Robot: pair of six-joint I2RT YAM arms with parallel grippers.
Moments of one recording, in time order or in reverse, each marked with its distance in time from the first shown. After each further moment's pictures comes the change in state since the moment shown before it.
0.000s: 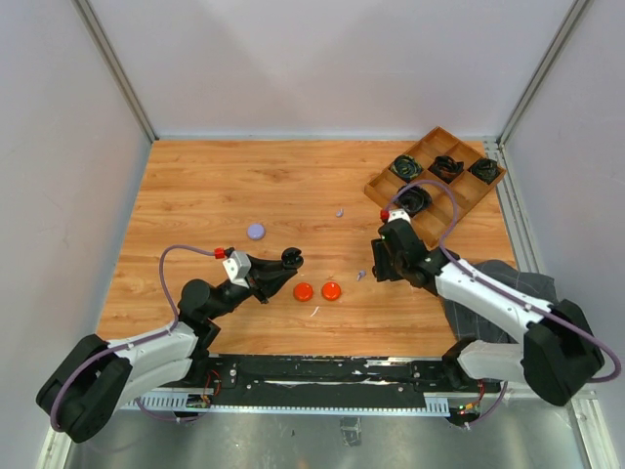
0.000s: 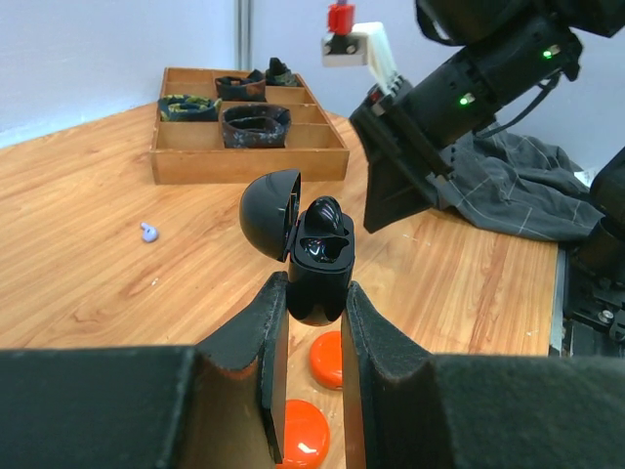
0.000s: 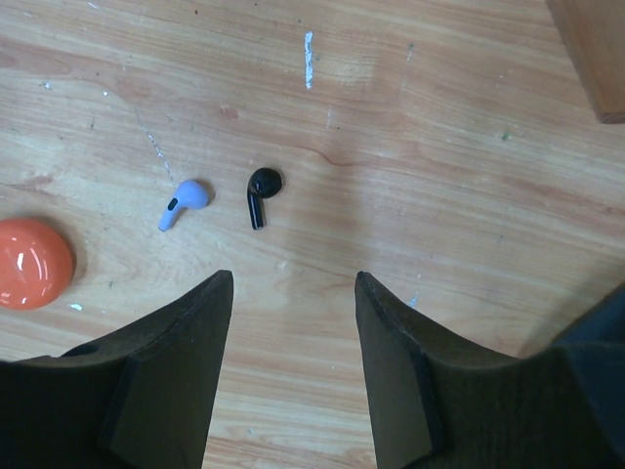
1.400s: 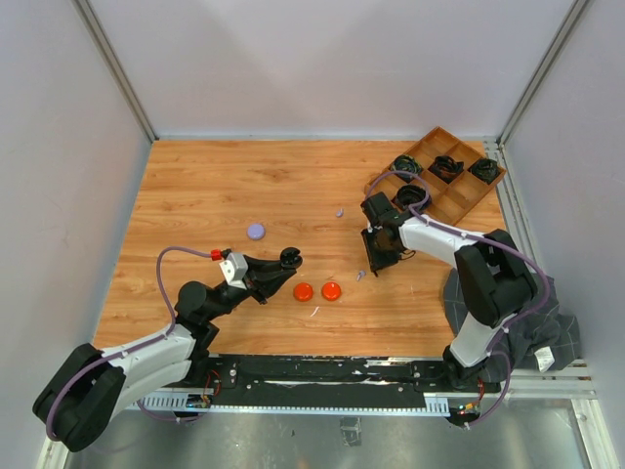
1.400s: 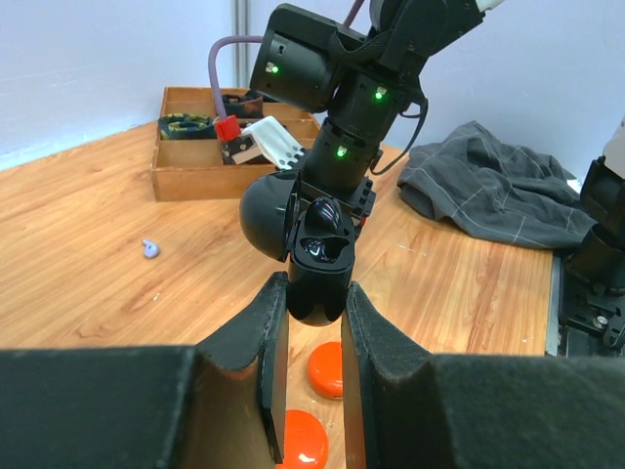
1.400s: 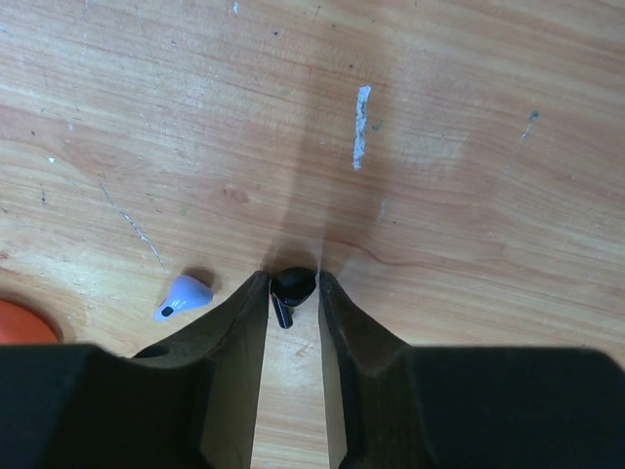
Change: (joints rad) left arm 0.000 -0.063 0.000 -0.028 0.007 0.001; right arm -0.124 0.534 0.330 -0.131 -0.245 -0.060
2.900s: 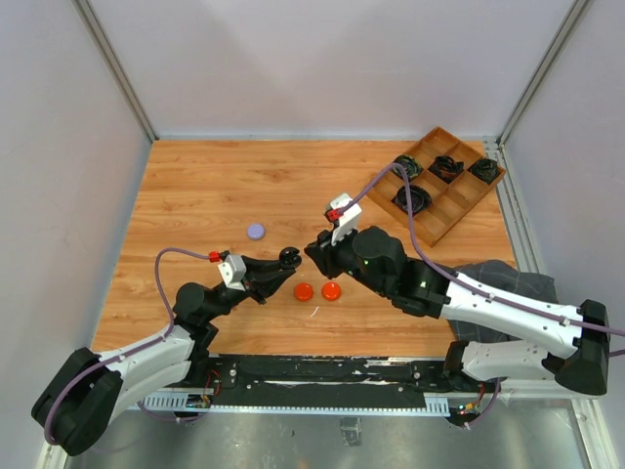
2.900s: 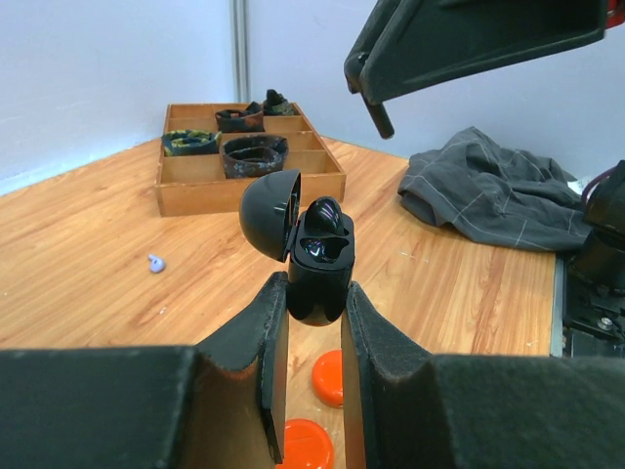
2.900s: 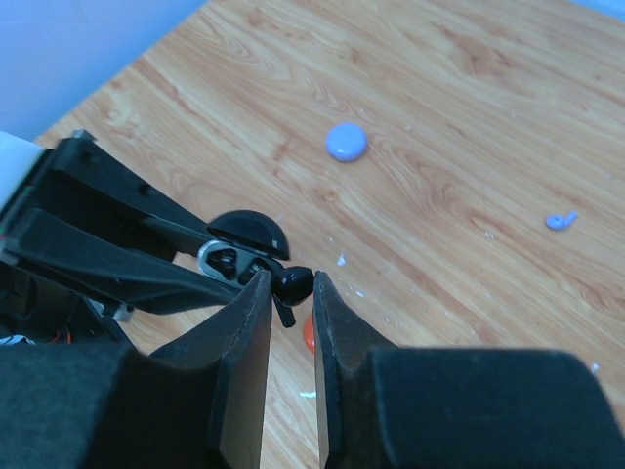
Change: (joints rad) left arm 0.000 -0.031 0.000 -0.003 0.008 0.021; right arm 0.622 -0.578 -0.027 0.406 0.292 -0.033
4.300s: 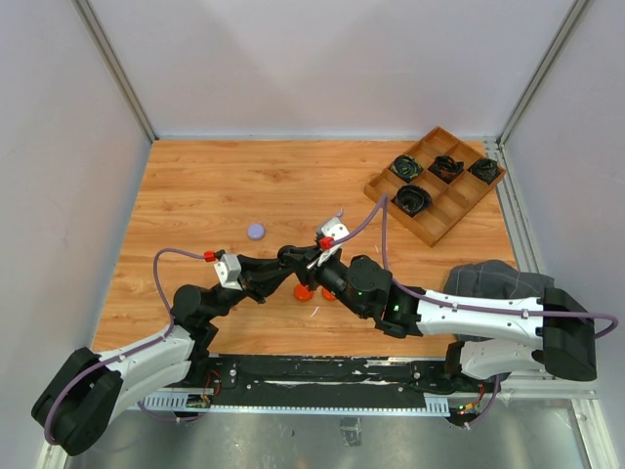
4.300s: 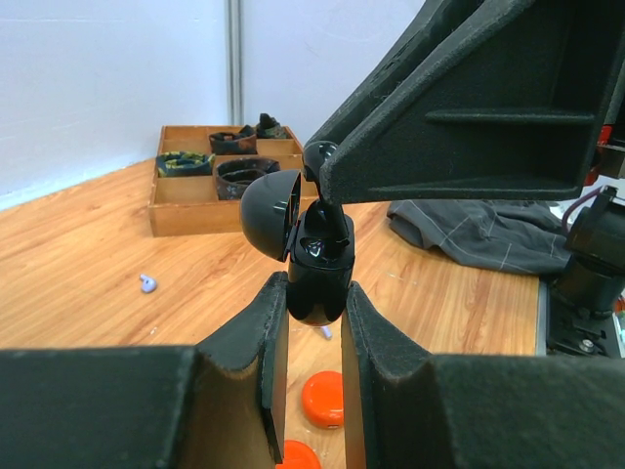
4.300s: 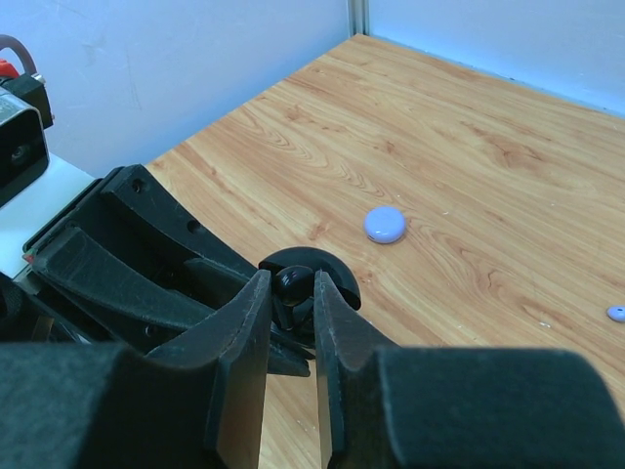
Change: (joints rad) left arm 0.000 0.000 0.000 0.060 -0.001 -0.052; right arm 0.135 0.093 -0.230 0.621 0.126 -0.101
